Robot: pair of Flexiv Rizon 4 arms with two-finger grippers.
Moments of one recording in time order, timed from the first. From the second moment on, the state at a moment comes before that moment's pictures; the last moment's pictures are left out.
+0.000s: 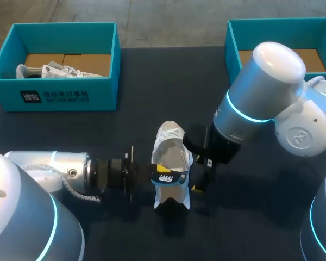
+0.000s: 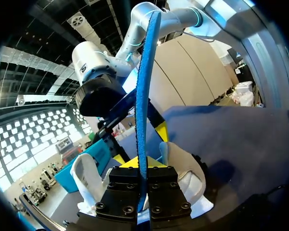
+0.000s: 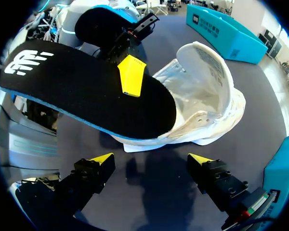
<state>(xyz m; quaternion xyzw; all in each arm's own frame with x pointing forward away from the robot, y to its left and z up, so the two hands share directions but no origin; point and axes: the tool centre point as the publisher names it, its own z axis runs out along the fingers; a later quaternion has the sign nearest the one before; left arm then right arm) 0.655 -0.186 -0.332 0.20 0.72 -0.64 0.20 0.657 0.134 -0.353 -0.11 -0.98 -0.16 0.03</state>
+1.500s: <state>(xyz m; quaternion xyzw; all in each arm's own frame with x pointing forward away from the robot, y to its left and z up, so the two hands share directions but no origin) 0.666 -0.192 -0.341 0.20 0.74 -0.61 0.20 0.657 0.134 -0.353 -0.11 -0.98 -0.16 0.03</state>
